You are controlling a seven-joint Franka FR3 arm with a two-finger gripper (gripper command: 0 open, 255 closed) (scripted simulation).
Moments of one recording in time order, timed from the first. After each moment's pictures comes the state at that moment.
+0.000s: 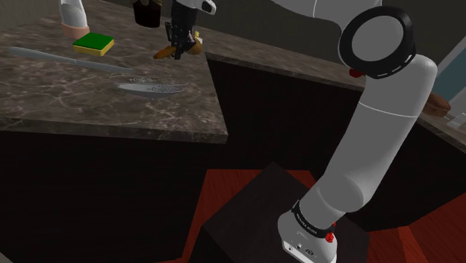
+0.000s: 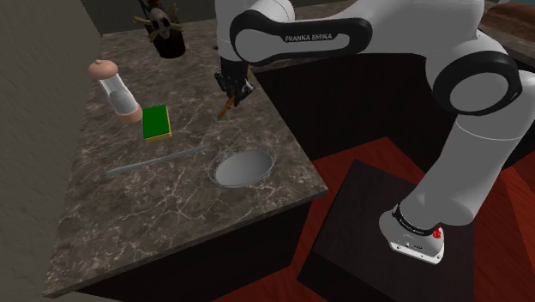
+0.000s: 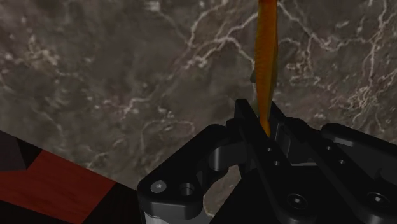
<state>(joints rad) -0.12 0.25 0.32 -1.46 -0.10 1.85 1.71</state>
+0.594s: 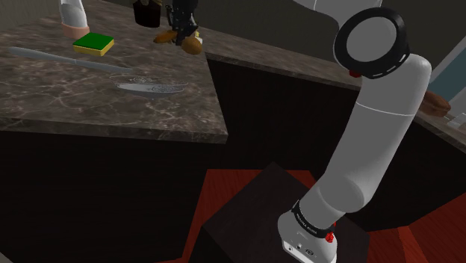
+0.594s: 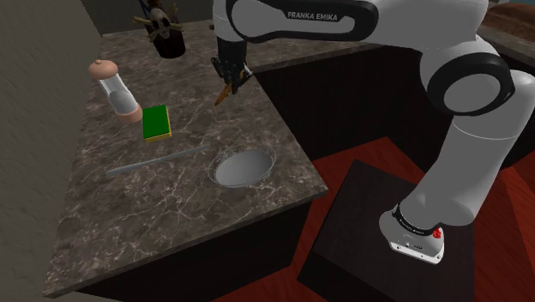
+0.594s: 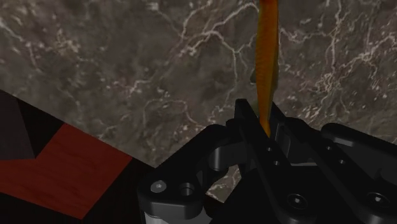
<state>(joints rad) -0.11 0.28 0.32 -1.30 -0.11 1.71 1.71</state>
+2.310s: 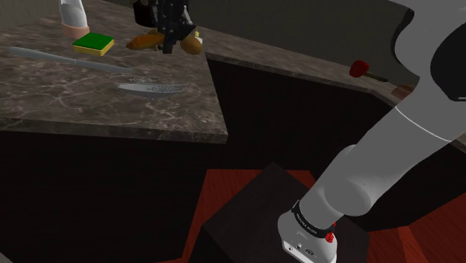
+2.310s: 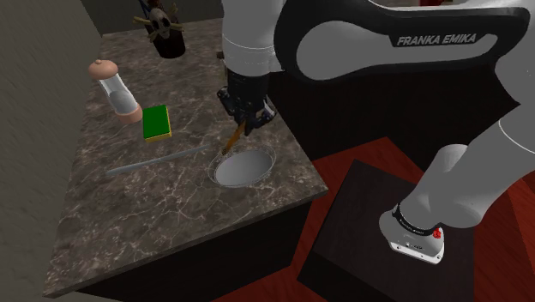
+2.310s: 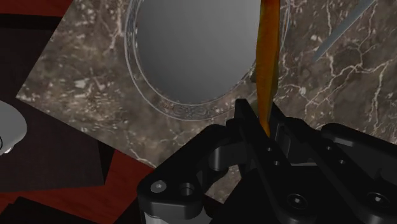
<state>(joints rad) 0.02 -0.09 0.44 -1.65 -0.02 1.70 1.97</state>
